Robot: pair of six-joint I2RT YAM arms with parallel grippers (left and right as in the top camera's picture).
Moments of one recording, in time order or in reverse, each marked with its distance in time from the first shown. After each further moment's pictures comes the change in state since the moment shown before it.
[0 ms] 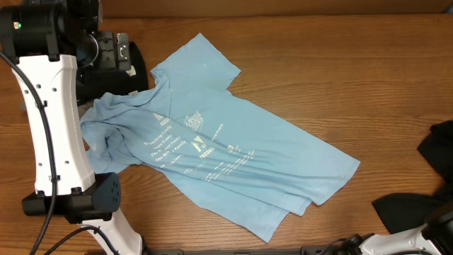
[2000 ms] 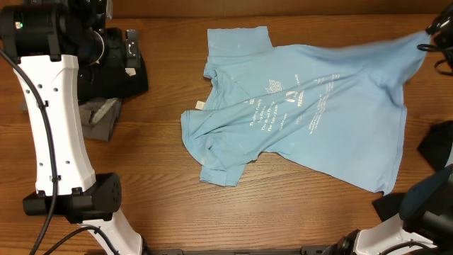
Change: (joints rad) left arm -0.009 0.000 0.000 0.021 0.135 0.000; right arm 0.496 0.007 0.200 0.412 0.282 -0.127
